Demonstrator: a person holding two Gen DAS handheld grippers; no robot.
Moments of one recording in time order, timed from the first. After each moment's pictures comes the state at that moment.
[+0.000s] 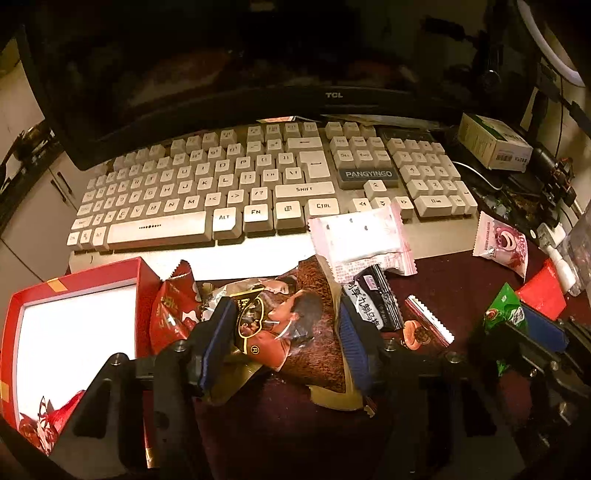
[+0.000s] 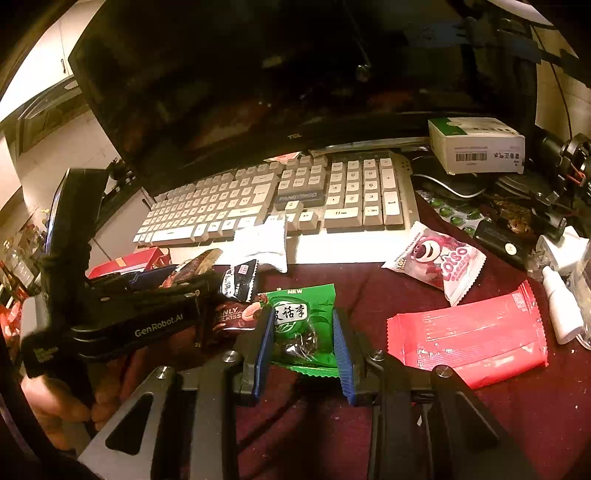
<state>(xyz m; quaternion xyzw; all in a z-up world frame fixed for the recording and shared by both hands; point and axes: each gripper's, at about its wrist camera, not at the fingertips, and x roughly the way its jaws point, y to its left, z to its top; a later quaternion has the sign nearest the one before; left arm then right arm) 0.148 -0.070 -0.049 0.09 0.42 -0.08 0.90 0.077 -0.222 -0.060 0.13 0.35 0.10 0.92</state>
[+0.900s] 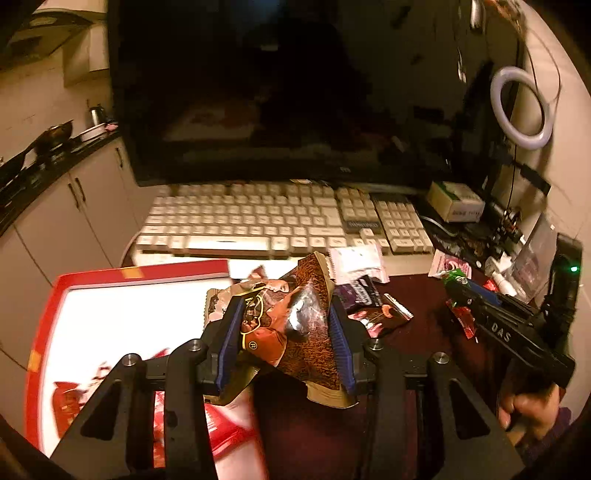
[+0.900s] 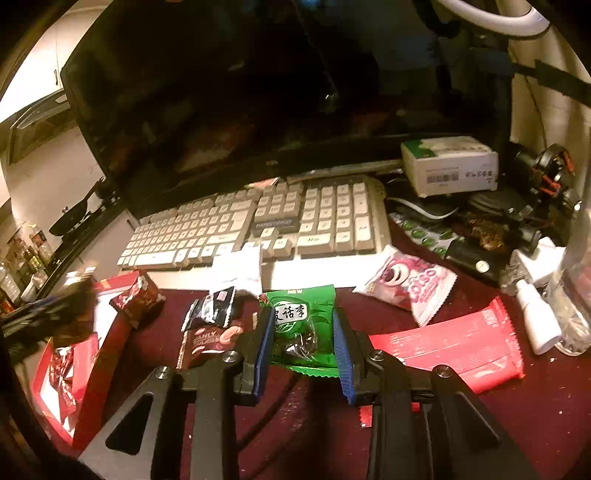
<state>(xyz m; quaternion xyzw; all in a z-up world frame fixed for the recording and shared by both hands) 0.063 0.006 0.020 0.02 0.34 -0.10 0.94 0.071 -0.234 -0.052 0.13 0.31 0.05 0.94</state>
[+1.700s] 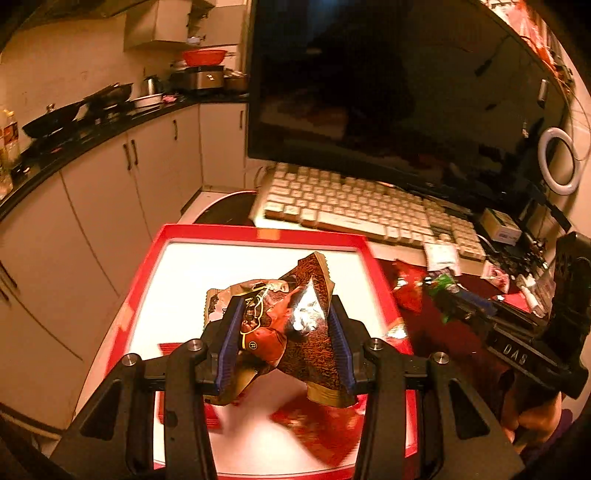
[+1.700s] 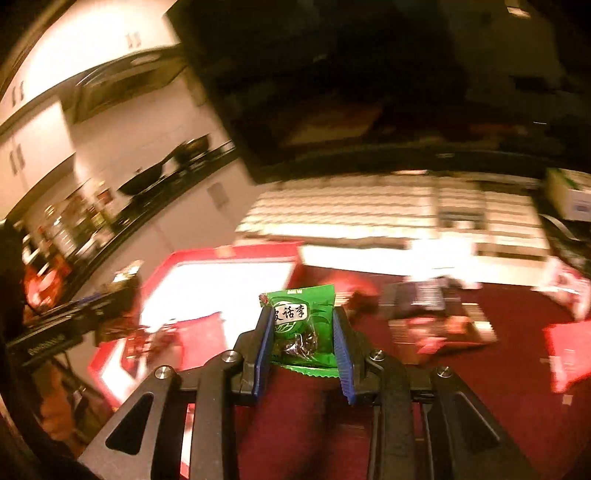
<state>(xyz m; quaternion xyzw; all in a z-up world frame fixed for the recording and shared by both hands) 0.037 0.148 0.007 -0.04 0.35 -0.03 0.94 0.063 -0.069 -0.029 0.09 0.32 0.21 0.92</state>
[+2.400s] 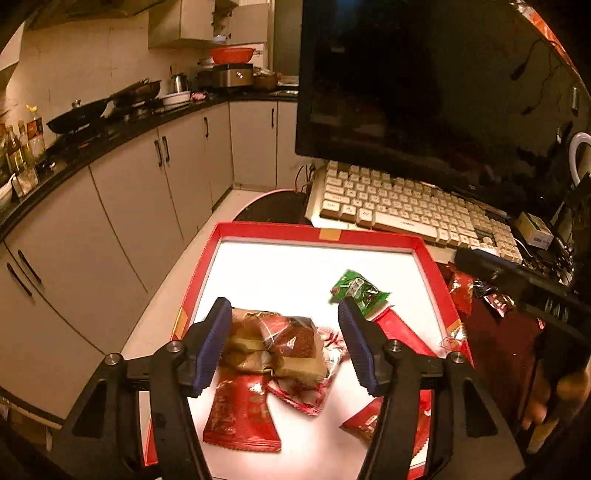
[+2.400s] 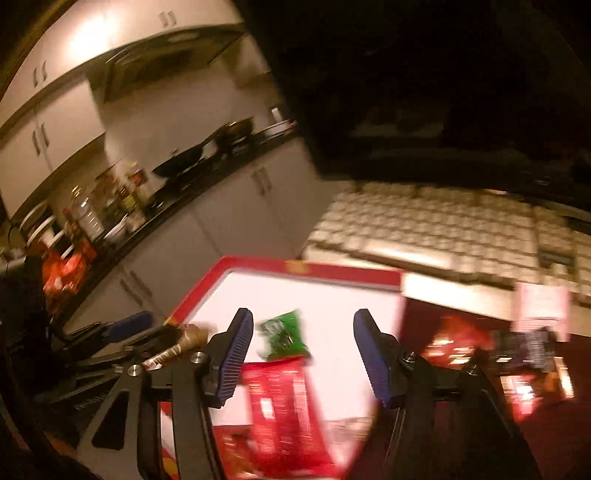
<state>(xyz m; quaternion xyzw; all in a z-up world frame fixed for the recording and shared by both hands) 0.044 0.182 -0.001 -0.03 0.35 0.01 0.94 0.095 -0.004 -0.010 0.08 0.32 0.26 0.91</state>
